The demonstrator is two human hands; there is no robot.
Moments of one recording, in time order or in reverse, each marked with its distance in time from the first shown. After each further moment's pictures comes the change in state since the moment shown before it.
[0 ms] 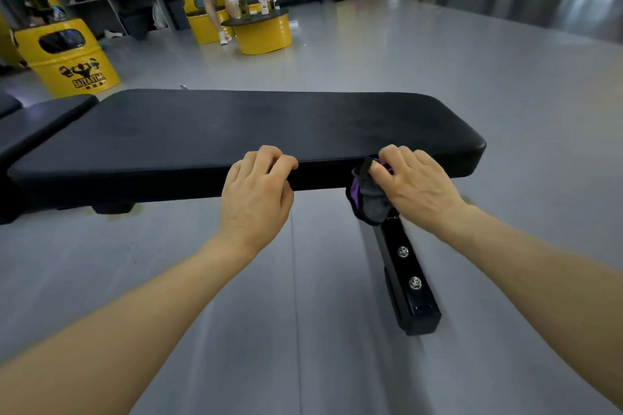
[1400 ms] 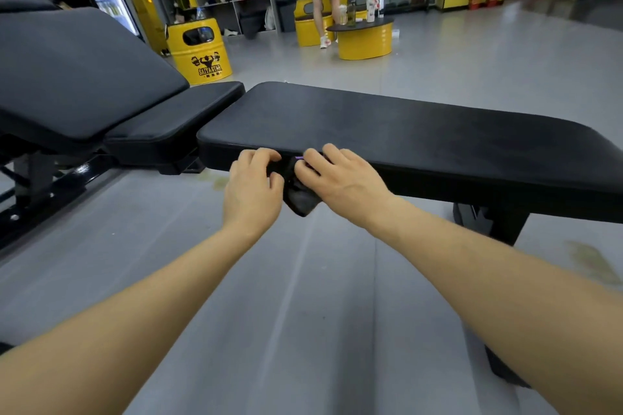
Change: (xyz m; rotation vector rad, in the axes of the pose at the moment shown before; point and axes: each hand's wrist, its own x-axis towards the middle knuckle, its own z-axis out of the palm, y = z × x) left_hand -0.050 -0.125 -0.077 -0.168 -0.050 -0.694; right_hand 0.164 -0.188 -0.031 0.269 0.126 -0.292
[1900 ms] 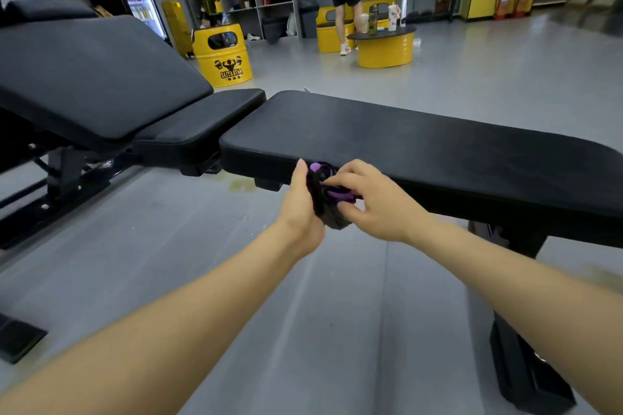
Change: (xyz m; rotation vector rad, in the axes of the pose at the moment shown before) left_hand -0.010 0.042 0.025 -1.358 -0.315 -0.719; right_hand -0.015 0.013 -0.036 0.922 -0.279 0.345
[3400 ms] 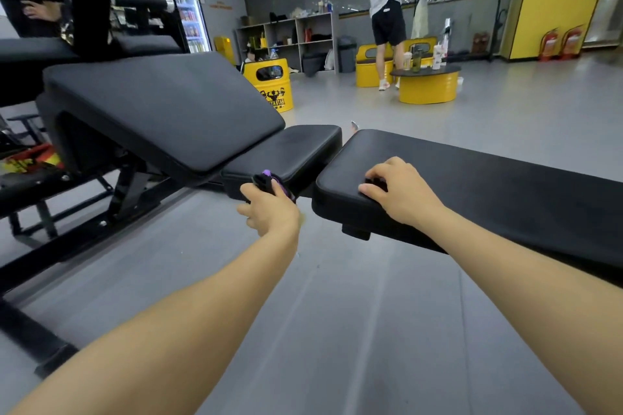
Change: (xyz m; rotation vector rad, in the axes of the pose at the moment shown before) left_hand 0.075 0.114 -0.140 0.531 0.923 0.308; right_hand 0.152 -0.050 0.046 -0.163 0.067 0.249
